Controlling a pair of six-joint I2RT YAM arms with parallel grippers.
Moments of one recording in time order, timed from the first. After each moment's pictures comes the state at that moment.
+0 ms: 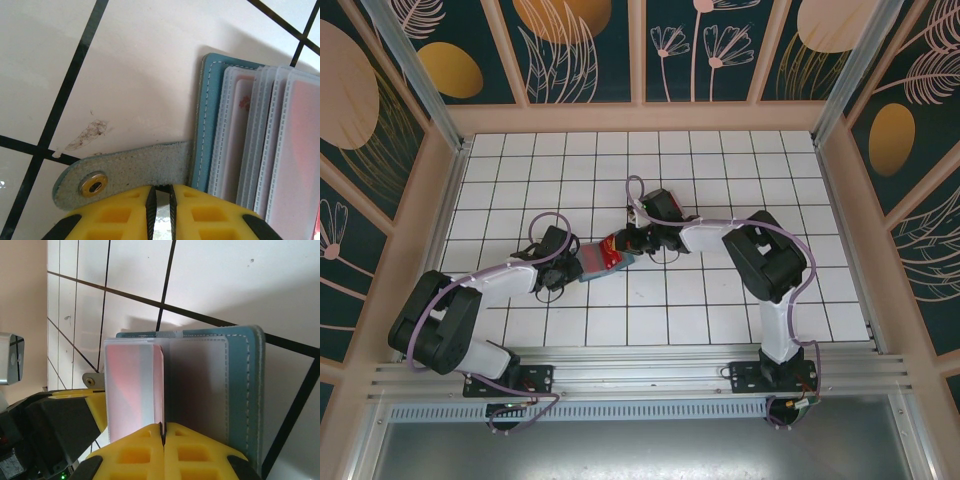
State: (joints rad) left arm -0.46 1.46 0.60 -0.24 -0.03 -0.93; right arm 0.69 2.01 1.15 0.06 -0.61 0.73
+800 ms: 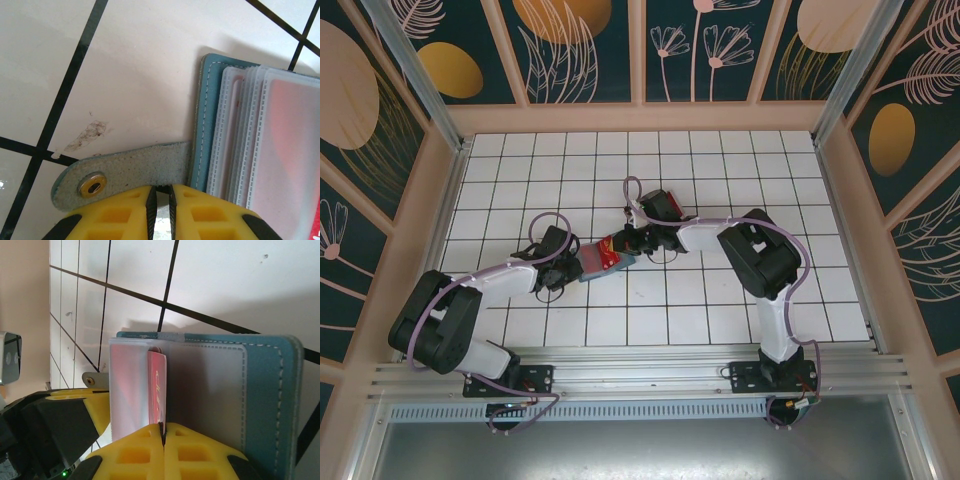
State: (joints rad) left arm -0.46 1.46 0.60 -0.24 -0.03 -0.93; right arm 0.69 2.05 1.17 0.08 -0.64 0.72
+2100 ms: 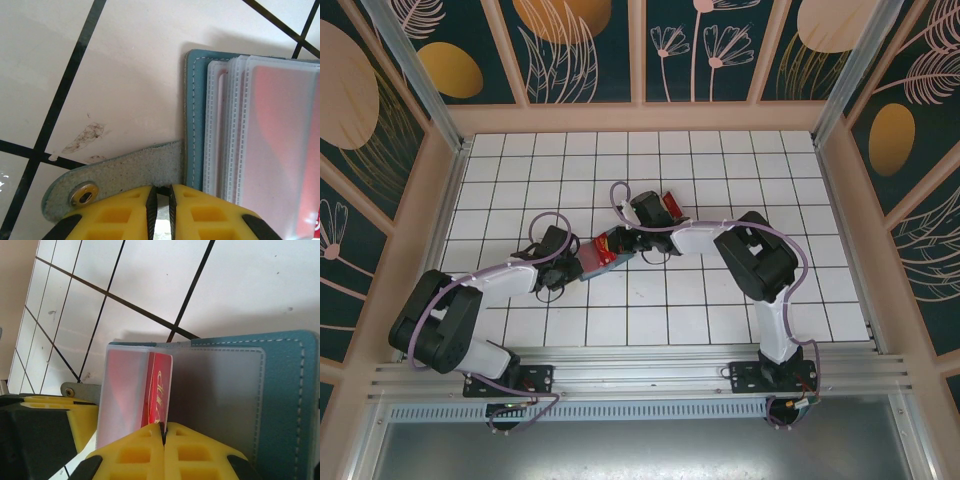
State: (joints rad) left arm -0.46 1.47 0.60 -0.23 -0.03 -0.93; right arm 0.74 2.05 1.20 0.09 -0.50 0.57
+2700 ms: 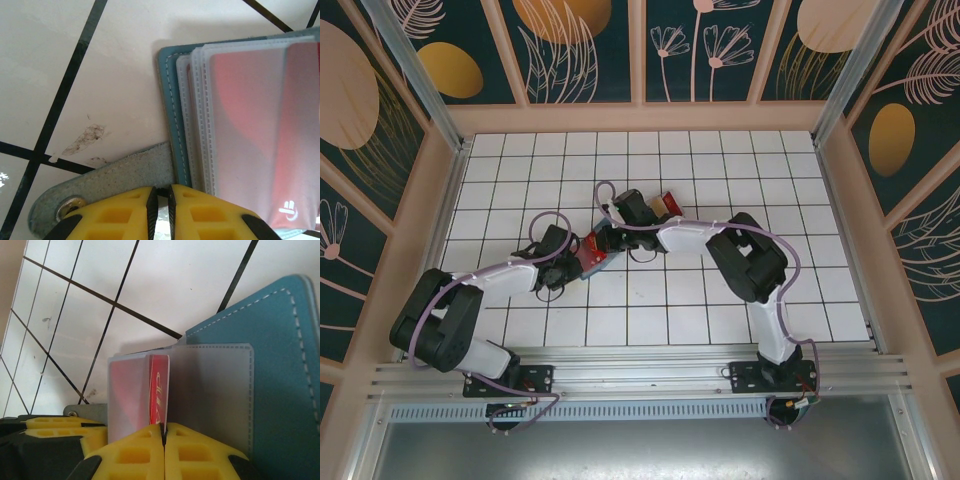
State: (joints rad) left arm -0.45 1.48 0.61 -0.24 -0.03 -0.93; right arm 0.81 2.09 1.34 -0.03 -0.40 0.56
